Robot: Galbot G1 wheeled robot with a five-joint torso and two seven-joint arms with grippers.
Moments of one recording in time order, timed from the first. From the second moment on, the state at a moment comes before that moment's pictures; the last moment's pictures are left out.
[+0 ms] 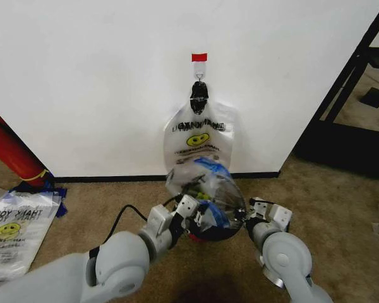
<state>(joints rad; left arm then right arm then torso) 0.79 -0.69 0.41 -2.36 -0.89 0.48 -0.44 -1.31 1.36 0.35 2.18 1.05 -0.65 0.82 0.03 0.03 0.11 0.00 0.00</state>
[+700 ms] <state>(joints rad) 1.26 -0.70 0.36 -2.30 -0.52 0.37 -0.35 -1.32 1.36 0.39 2.23 1.14 -0.65 0.90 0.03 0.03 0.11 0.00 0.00</state>
